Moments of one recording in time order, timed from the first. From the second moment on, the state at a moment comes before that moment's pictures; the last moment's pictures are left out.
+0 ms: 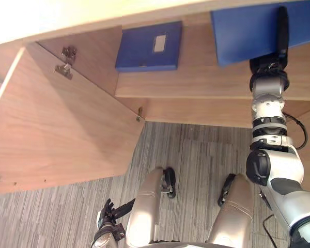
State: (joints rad) left arm 0.12 0.00 0.18 0.80 -0.29 -0.08 0.14; right arm -1.12 -0.36 -0.33 0.73 1.14 -0.13 -0.31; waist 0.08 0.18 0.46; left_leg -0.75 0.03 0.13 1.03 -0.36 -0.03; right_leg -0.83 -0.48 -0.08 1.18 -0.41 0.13
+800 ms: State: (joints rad) left arm 0.09 -0.01 0.17 0.79 -0.30 -0.07 0.19; right arm -1.29 -0.44 -0.33 0.81 1.18 -0.16 -0.43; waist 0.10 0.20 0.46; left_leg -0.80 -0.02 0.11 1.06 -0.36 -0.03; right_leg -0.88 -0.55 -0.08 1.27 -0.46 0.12
